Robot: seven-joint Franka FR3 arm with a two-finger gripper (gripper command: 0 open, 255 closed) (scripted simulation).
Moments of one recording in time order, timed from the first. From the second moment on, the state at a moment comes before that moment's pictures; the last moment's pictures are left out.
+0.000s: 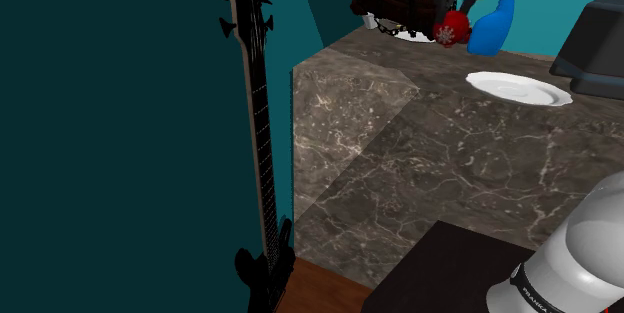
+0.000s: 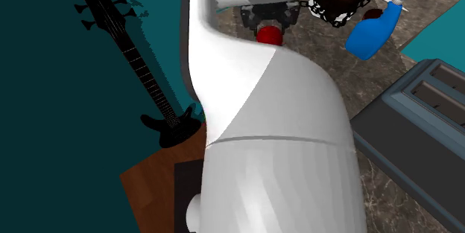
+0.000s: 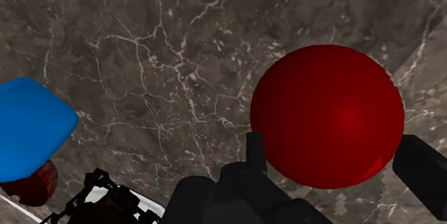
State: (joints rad) arm -0.14 -0.49 -0.11 -1.94 -0.21 1.74 0.02
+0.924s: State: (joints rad) arm -0.21 -0.90 -0.20 -2.16 -0.28 1.59 -0.13
